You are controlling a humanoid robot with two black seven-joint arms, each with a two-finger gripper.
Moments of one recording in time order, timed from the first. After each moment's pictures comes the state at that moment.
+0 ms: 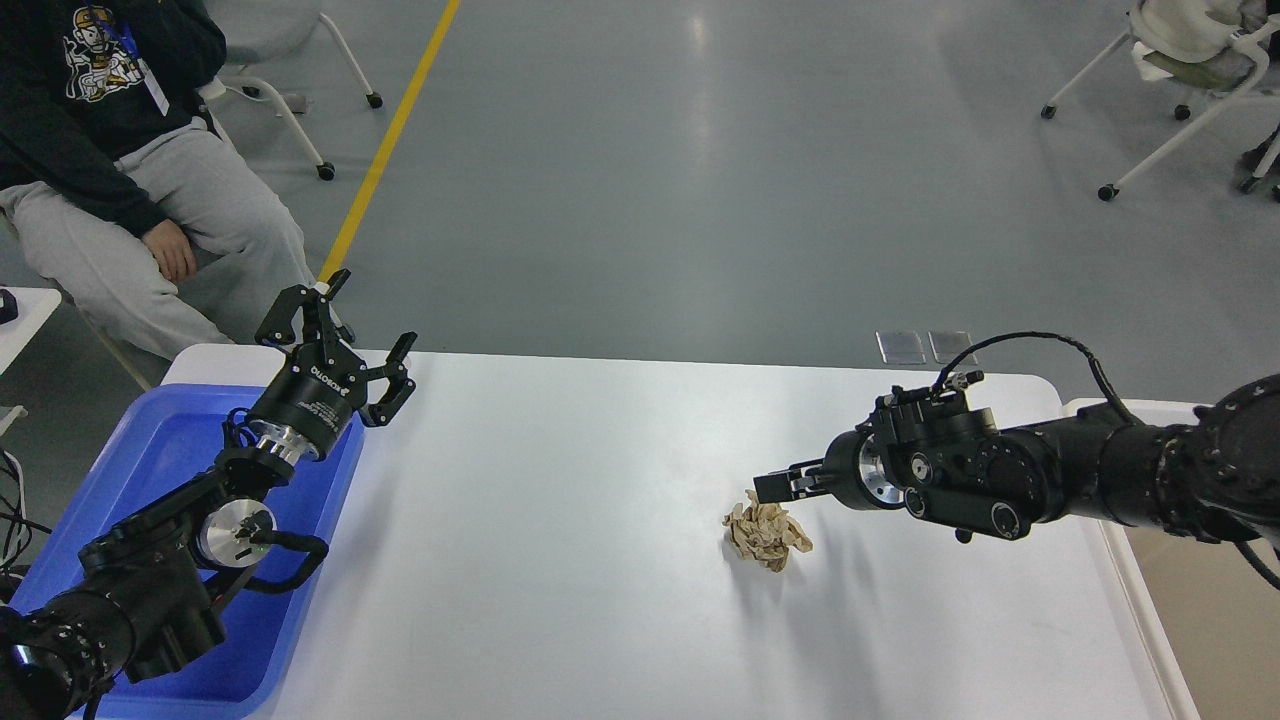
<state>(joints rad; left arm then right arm) -0.66 0.33 -0.60 -0.46 0.07 -0.61 -0.61 1.26 -0.15 -0.71 0.83 -0.81 0.04 0.09</state>
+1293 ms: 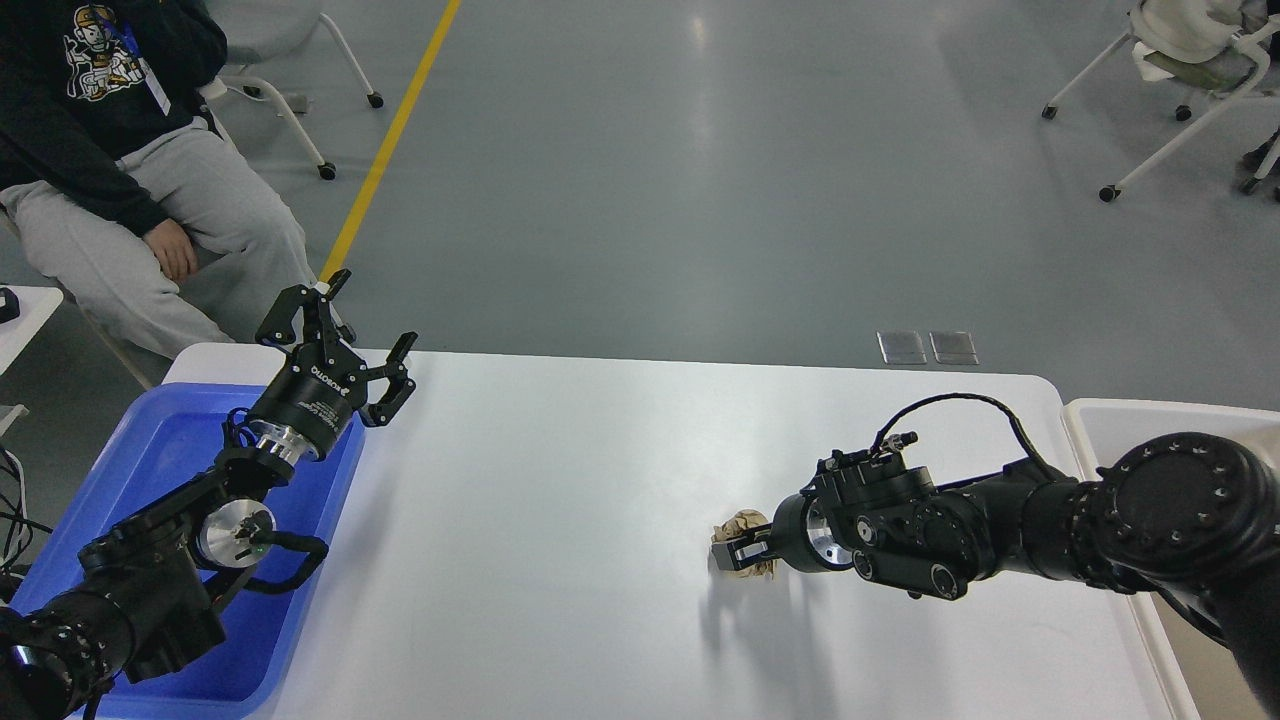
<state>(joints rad) -0.66 0.33 -0.60 -0.46 0.07 -0.61 -0.61 1.16 -0.02 -0.73 0.74 -0.82 0.04 0.15</state>
